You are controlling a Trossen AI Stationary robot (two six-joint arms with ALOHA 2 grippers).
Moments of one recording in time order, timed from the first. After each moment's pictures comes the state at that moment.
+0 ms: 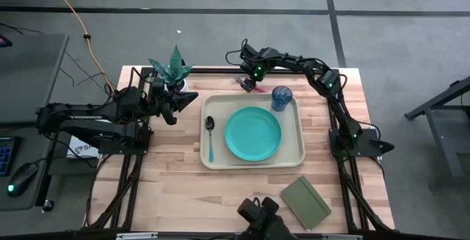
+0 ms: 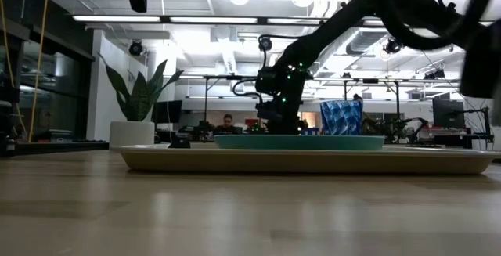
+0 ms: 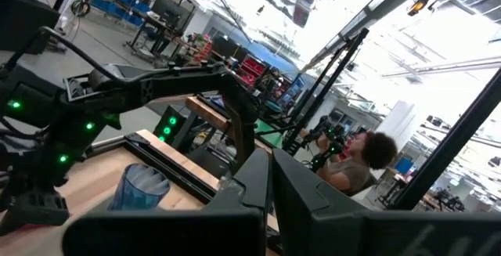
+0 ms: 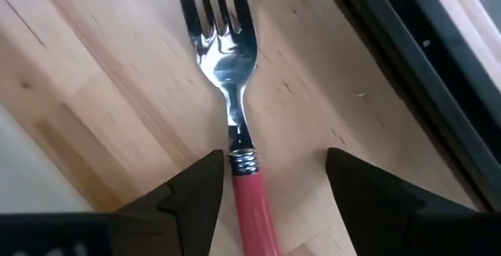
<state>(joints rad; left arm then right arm) 0.21 0.72 0.55 0.34 -0.15 -0.55 -0.66 2.33 1.85 -0.84 -0.09 -0.03</state>
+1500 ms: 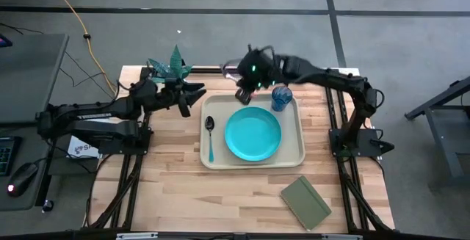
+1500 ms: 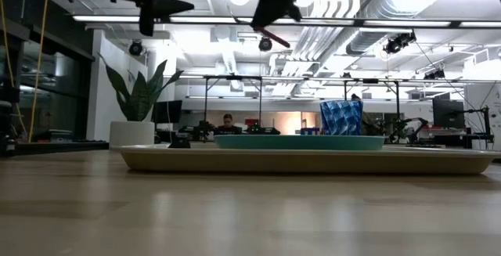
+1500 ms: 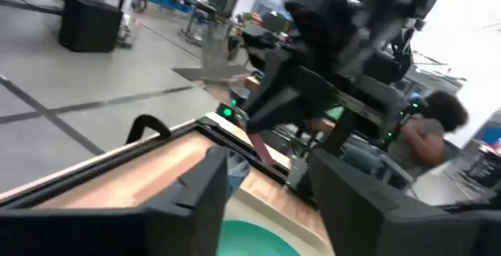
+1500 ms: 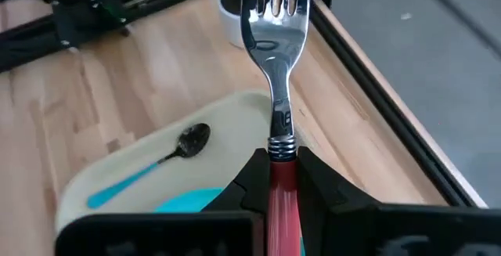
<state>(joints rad) 0.39 0.84 0.55 0.30 -0.08 -0.43 -0.27 1.78 1.85 -0.86 0.08 0.16</state>
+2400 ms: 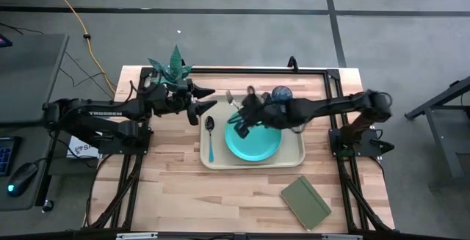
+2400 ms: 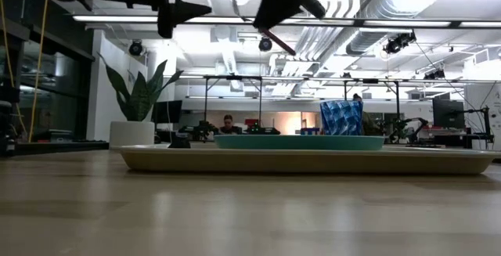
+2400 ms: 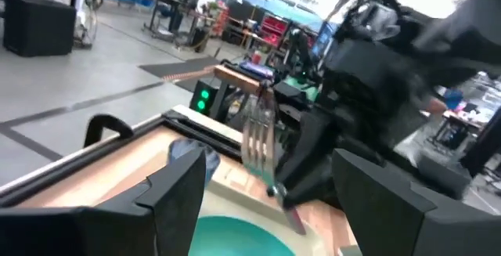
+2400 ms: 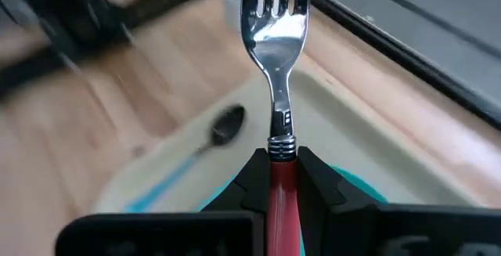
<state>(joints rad) 0.33 1.01 0.55 0.48 -0.02 -0.36 0.07 1.66 1.49 -0.61 0.49 0.56</state>
